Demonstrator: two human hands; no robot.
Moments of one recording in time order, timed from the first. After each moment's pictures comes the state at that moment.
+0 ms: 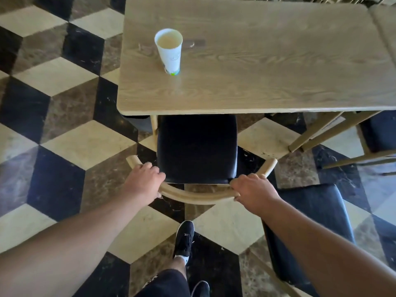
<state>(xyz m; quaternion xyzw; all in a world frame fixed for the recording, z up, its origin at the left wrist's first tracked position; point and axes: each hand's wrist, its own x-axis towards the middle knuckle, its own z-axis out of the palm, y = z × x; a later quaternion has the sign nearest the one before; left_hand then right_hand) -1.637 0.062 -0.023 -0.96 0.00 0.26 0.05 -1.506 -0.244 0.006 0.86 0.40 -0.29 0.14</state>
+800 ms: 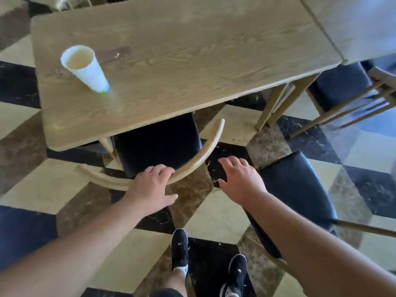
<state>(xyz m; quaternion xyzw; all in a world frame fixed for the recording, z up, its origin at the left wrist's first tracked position) -1.545 -0.046 0.000 -0.96 0.05 0.24 -0.13 -1.481 -0.313 0.010 0.96 0.17 -0.22 -0.05</state>
